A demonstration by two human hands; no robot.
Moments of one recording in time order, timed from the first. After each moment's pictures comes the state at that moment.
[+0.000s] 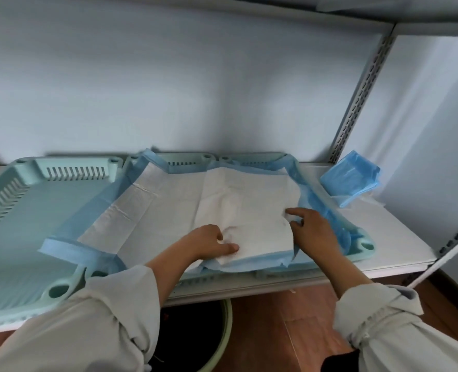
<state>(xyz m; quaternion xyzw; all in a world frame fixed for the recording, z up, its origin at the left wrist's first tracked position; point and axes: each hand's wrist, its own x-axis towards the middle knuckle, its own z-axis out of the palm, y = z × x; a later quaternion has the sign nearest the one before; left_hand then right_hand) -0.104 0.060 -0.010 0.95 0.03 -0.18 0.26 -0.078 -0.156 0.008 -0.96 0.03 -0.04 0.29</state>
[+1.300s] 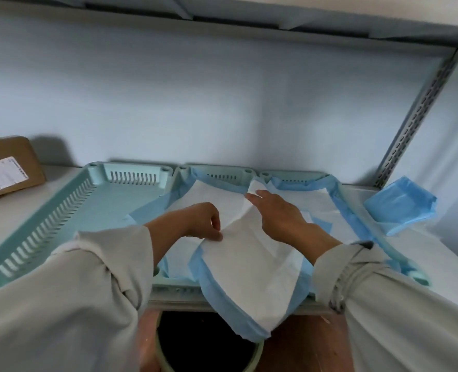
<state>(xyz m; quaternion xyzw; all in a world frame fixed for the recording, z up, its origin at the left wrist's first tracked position) -0.125 0.146 0.055 0.97 0.05 -0.14 0.20 -0.069 -0.029 0.053 -0.95 -0.30 -0.01 0.03</state>
